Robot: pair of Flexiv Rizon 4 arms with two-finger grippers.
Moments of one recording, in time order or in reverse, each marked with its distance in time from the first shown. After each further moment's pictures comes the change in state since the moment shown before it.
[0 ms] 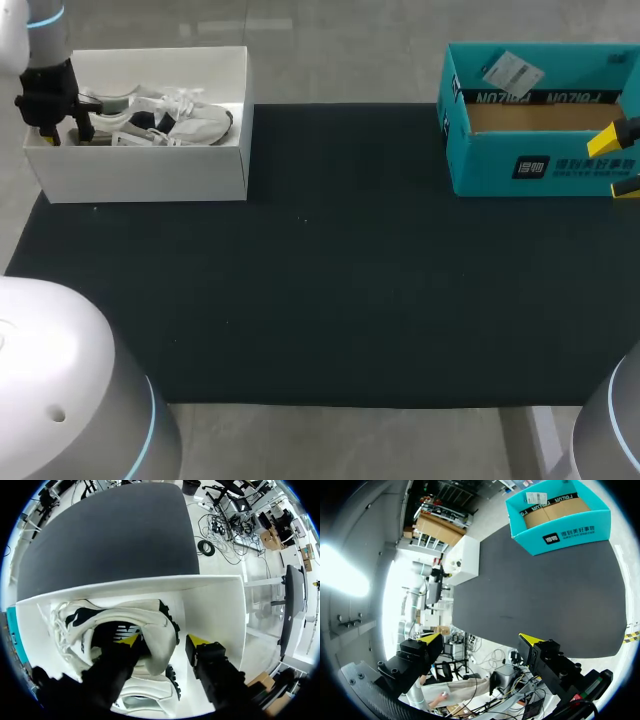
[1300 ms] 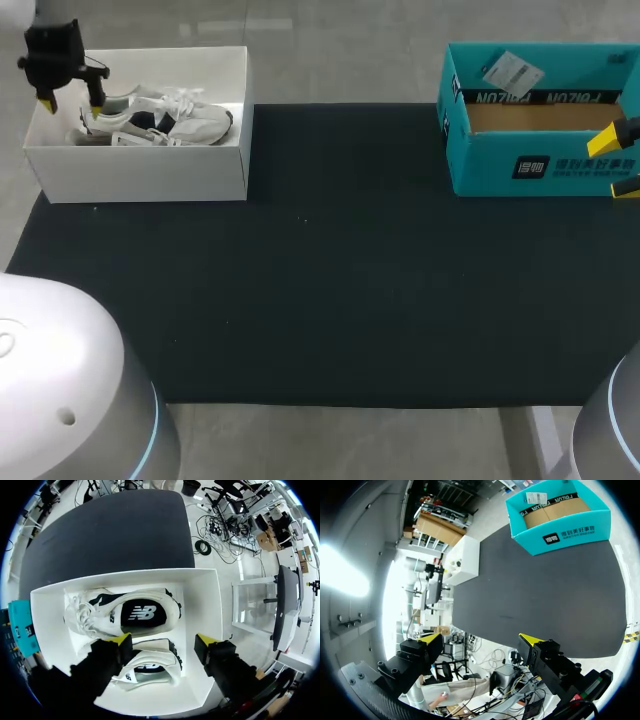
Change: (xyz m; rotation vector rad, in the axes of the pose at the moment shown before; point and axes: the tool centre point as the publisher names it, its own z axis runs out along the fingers) left arm -0.016 0.021 -0.067 -0.032 0.032 -0.017; right arm 0.000 0.000 0.000 0.000 0.000 0.000
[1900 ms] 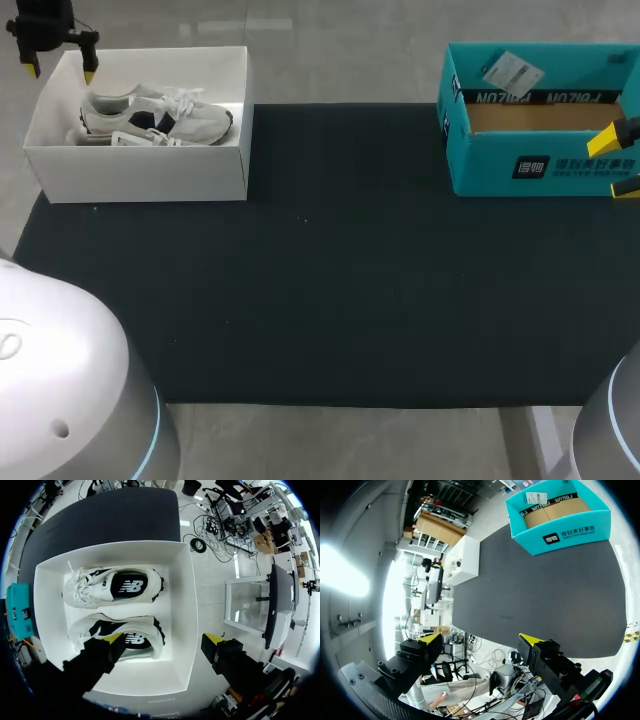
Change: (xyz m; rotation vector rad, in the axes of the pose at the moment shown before) left arm 0.028 0.049 -0.031 0.000 0.043 -0.041; right arm 0.000 0.000 0.000 0.000 0.000 0.000
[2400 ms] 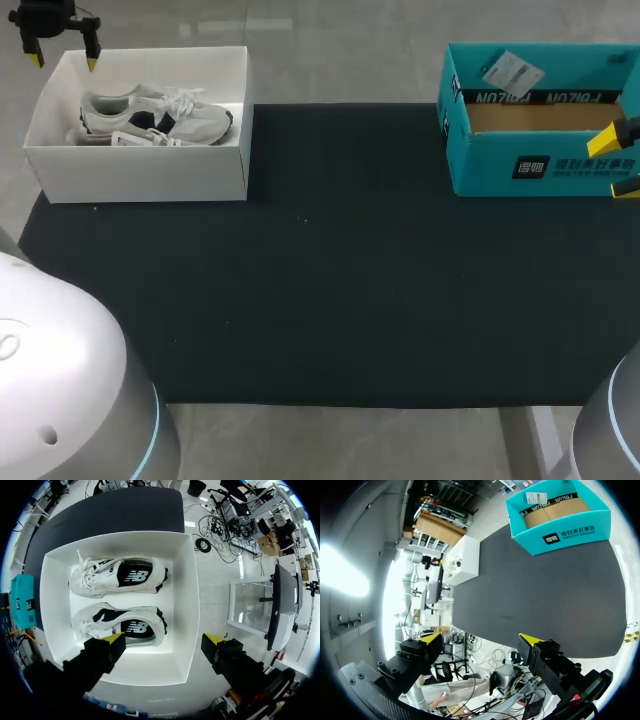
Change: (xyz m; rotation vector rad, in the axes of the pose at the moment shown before) left arm 0.002 0.027 -0.012 -0.001 -0.044 -0.034; right arm 0.000 0.000 0.000 0.000 0.000 0.000
